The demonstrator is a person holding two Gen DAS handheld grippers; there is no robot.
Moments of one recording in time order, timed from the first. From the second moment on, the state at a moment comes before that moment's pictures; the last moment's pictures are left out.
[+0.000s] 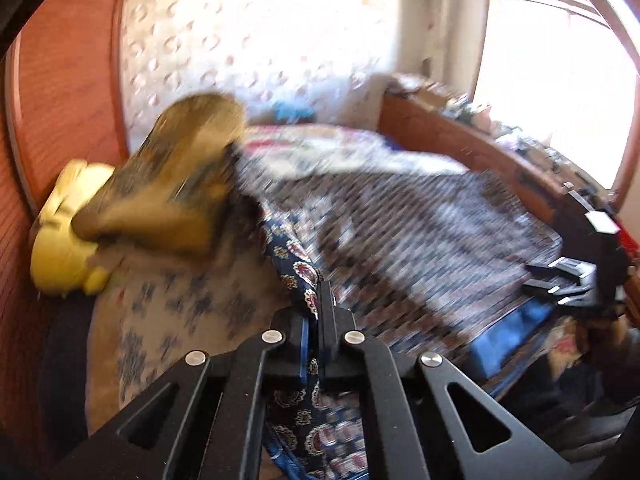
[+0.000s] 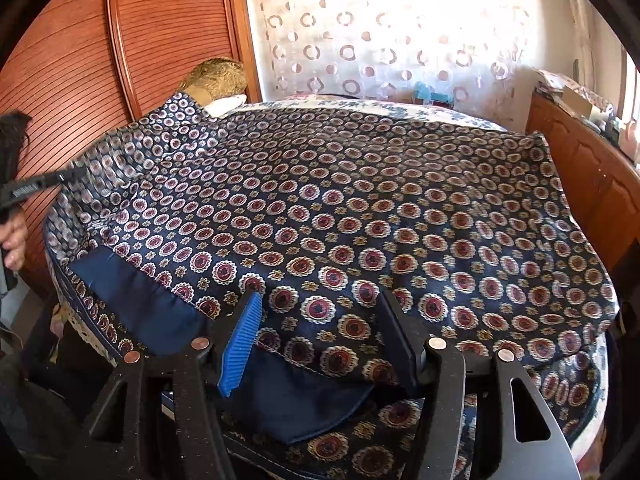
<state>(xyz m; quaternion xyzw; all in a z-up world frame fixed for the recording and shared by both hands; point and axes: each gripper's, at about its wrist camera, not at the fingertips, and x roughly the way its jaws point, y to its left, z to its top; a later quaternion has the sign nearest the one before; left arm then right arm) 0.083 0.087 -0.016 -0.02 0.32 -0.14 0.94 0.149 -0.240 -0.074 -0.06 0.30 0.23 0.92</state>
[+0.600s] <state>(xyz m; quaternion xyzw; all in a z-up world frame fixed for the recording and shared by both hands) 0.153 -0.152 0.079 0.10 0.27 -0.36 0.89 0.108 -0.353 -0.058 0.02 0.26 0.16 0.95</state>
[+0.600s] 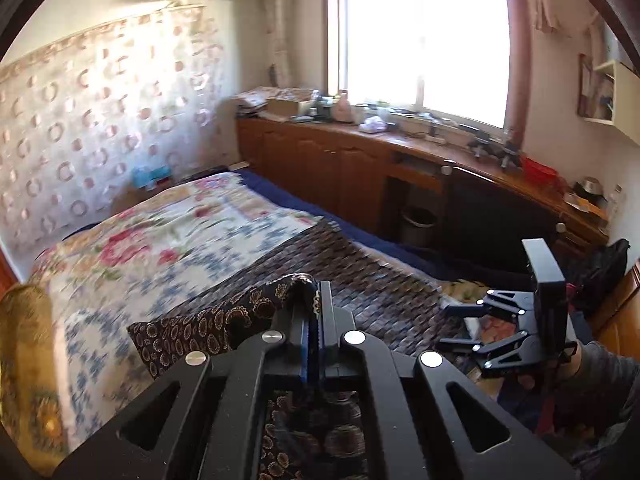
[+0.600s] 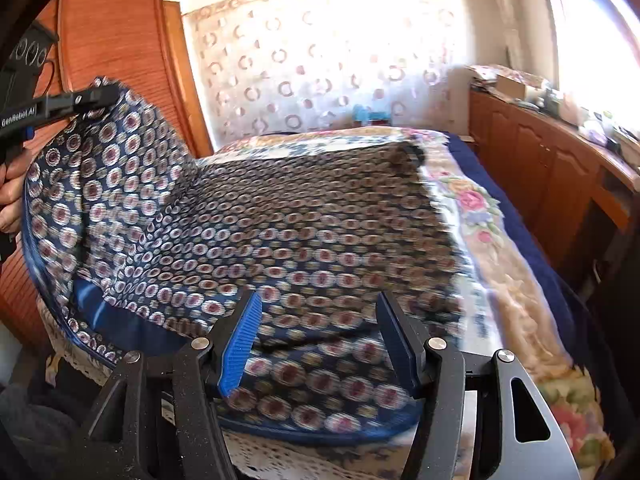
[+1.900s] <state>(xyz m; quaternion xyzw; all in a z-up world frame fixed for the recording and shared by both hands) 0.177 -0.071 -0.047 0.07 0.38 -0.24 0.89 0.137 -0.341 -0.035 -0.02 0.25 0.17 0.95</state>
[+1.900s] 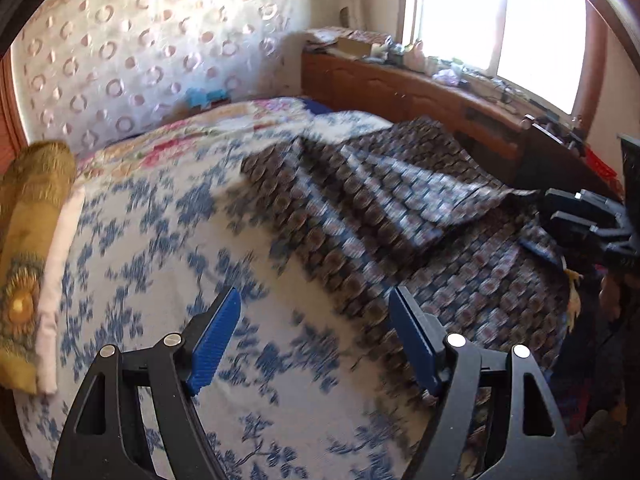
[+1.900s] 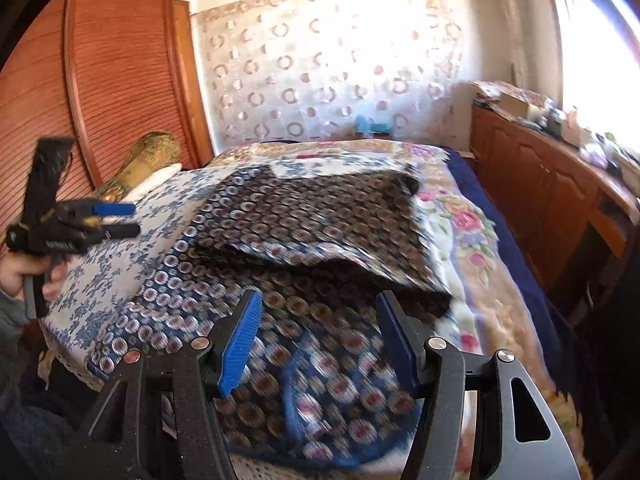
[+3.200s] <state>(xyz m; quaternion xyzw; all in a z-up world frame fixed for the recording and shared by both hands) 0.179 -0.063 -0.080 0.09 0.40 -0.20 0.89 0.304 -0.266 -0.004 -0.18 0.33 0.22 0.90</state>
